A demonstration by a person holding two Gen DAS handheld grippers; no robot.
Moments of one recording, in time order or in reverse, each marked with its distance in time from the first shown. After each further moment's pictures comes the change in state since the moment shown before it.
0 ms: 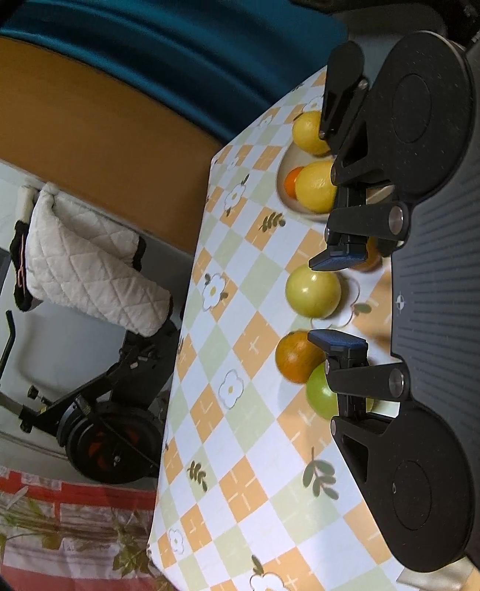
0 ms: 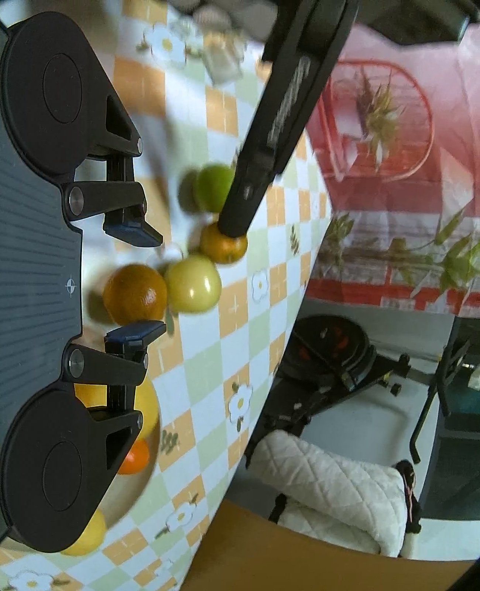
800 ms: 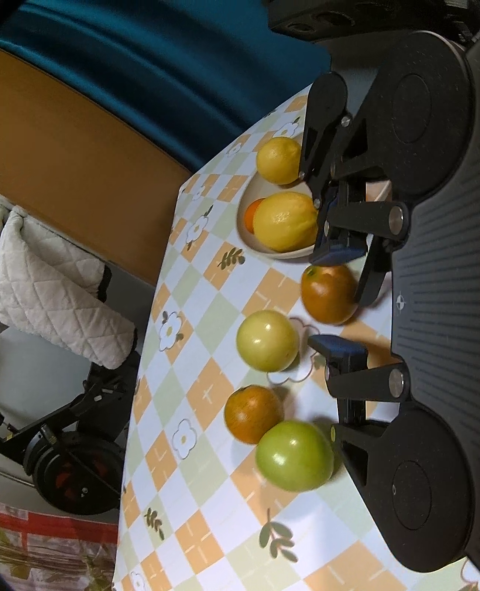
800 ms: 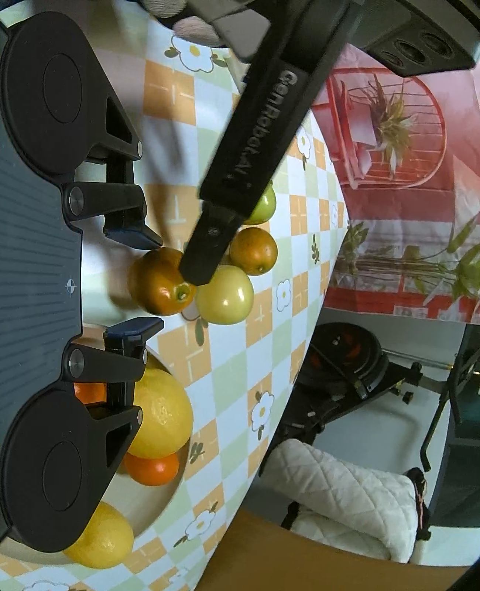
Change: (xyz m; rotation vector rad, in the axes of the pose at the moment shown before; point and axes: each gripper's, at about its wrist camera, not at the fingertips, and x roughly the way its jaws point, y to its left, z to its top) left arm 0.024 -0.014 -0.020 -0.005 0.094 -0.107; right arm 0.011 -0.005 -0.014 0.012 0.047 -0.008
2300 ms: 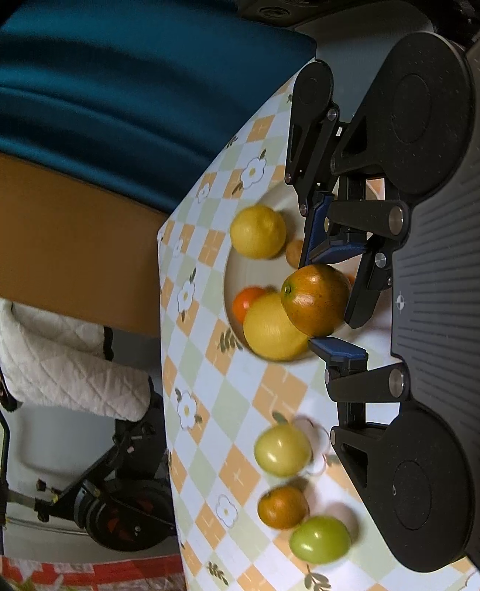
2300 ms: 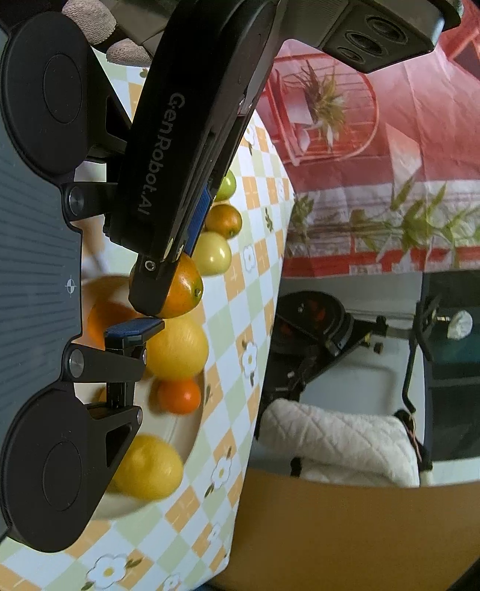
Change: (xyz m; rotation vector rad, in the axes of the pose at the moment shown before) left arm 0.004 -0.097 -0.013 0.221 -0.009 0.032; right arm -0.076 -0.034 -0.039 0.164 -0.164 -0.043
